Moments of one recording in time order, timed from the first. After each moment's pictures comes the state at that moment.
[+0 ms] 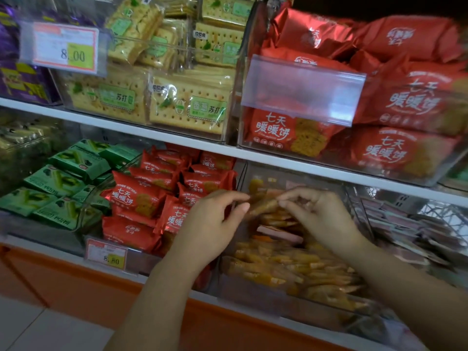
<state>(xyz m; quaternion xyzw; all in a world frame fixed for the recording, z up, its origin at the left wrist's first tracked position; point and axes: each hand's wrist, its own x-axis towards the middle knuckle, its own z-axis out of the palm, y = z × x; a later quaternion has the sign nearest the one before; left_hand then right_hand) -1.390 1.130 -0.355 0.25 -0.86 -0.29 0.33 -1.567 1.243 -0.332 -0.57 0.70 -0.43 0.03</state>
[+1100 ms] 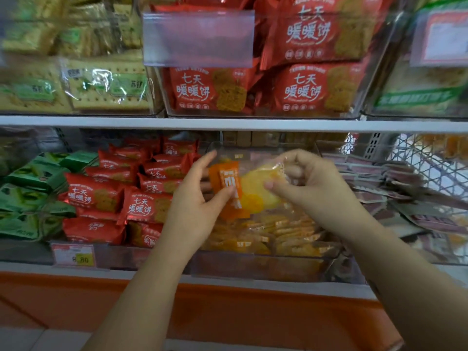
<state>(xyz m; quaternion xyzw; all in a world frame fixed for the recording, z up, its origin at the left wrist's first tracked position) -1.415 1.178 -0.359 0.21 -0.78 -0.46 0.37 -1.554 1.310 -0.329 -0.48 0.64 -0.58 0.13</state>
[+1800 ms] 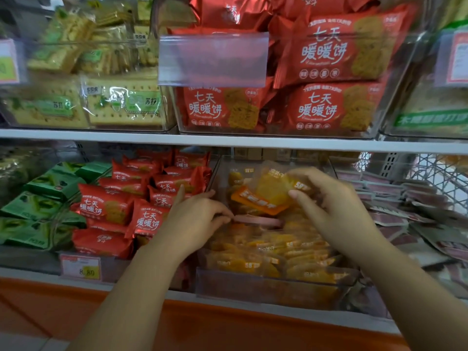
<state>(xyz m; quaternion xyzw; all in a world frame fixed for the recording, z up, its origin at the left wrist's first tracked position) -1.418 1.142 -0.354 0.25 -0.96 -0.08 0.10 -1.577 1.311 -0.340 -0.56 0.71 -0.42 -0.11</state>
